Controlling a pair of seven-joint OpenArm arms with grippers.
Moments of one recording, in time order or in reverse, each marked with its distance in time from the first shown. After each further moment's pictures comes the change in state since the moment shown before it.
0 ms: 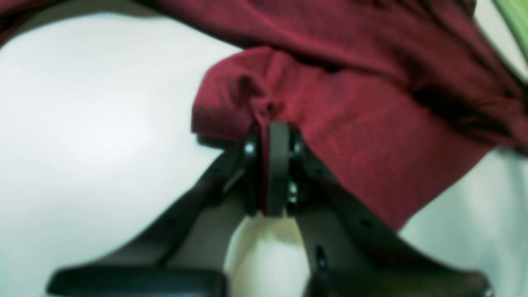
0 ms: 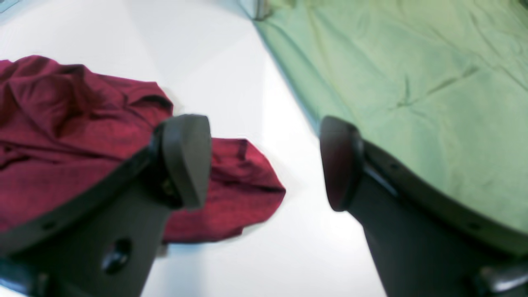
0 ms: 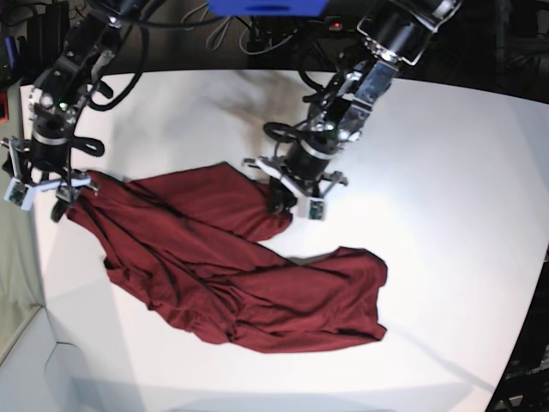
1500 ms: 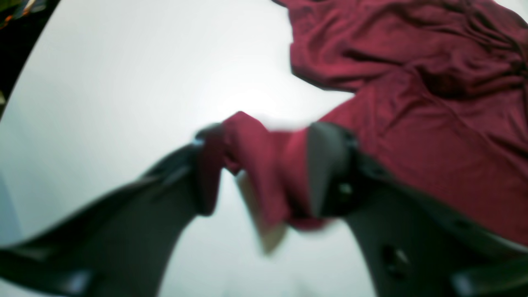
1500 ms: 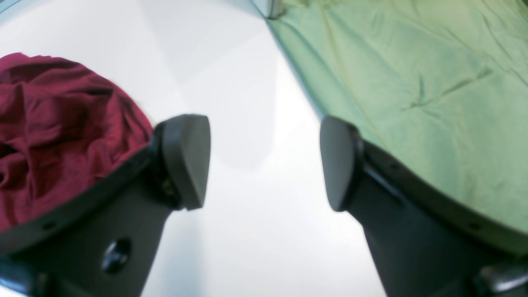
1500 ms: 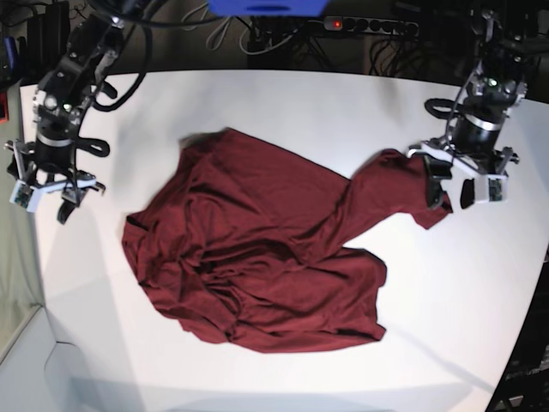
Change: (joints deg) left arm 24.6 -19.4 -34.1 37.4 0.4 -0.7 16.6; right arm -0.2 -0.3 -1.3 -0.1 0.0 0.0 -0.1
